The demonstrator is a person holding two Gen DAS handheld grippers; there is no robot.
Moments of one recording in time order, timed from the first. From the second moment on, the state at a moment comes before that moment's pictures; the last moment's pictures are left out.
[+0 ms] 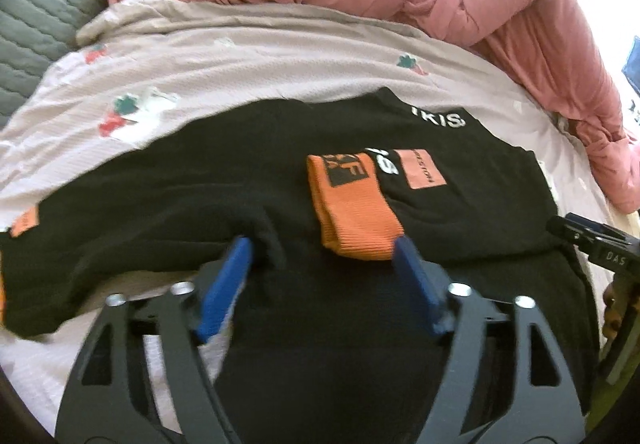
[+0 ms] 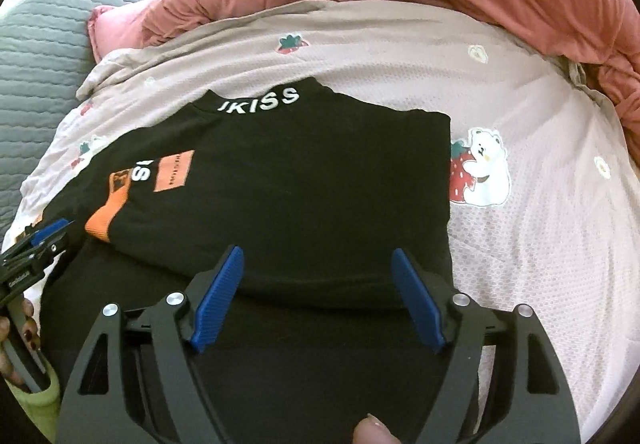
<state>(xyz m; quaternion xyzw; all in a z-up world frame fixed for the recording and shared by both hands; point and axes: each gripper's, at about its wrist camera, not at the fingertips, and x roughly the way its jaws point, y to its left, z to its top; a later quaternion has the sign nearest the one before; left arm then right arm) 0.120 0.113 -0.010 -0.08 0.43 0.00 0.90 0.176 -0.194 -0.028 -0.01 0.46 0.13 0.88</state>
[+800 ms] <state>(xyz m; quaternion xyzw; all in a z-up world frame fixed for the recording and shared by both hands) 0.062 0.186 0.028 -0.10 0.39 0.10 0.91 0.148 -0.111 0.006 -0.03 0.43 0.20 0.88</state>
